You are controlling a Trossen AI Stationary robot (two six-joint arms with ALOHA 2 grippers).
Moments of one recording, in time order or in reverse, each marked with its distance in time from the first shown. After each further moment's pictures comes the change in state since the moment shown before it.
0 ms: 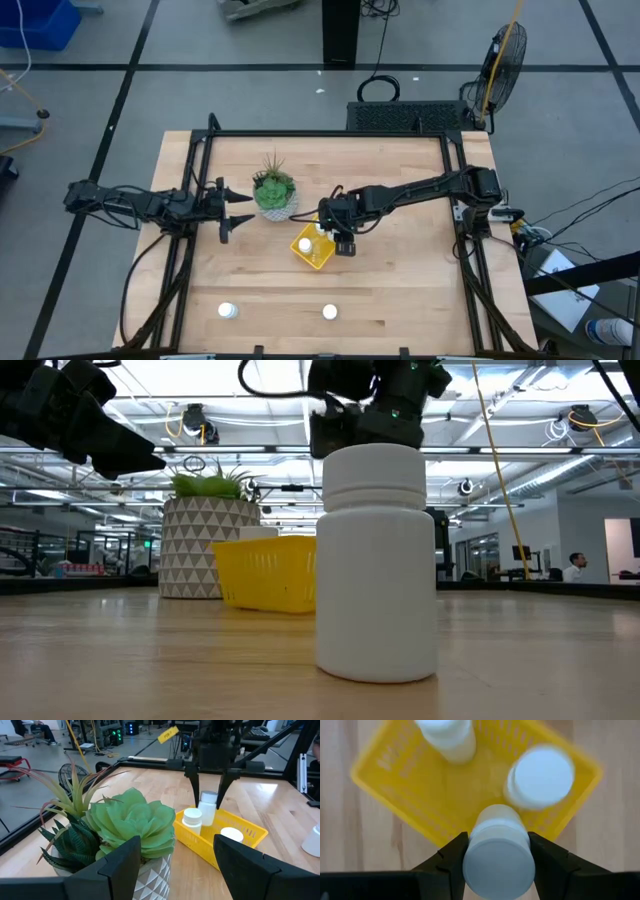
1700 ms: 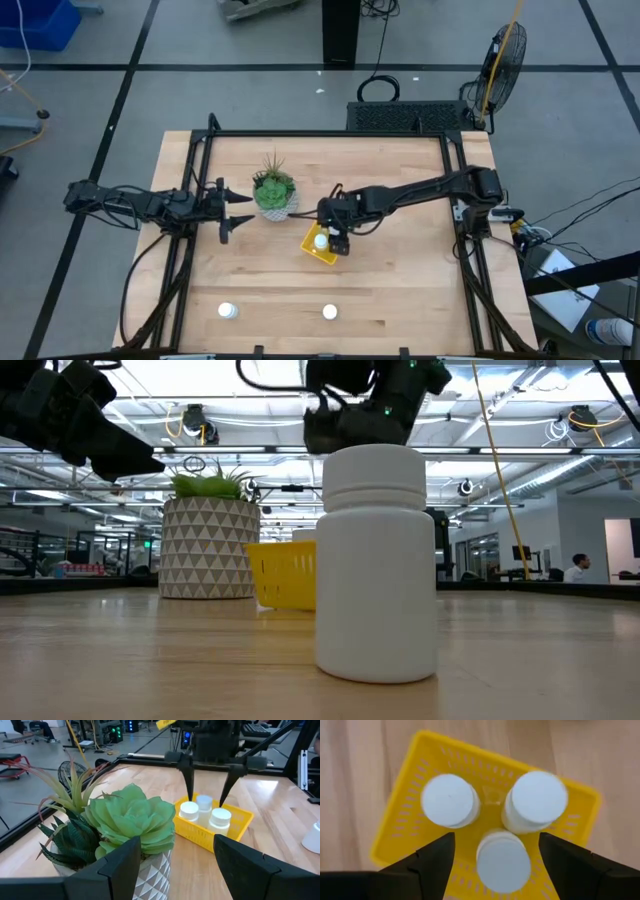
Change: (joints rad) left arm 0.000 0.000 0.000 -0.015 0.002 -0.004; right arm 0.007 -0.005 -0.001 0.062 0.066 0.098
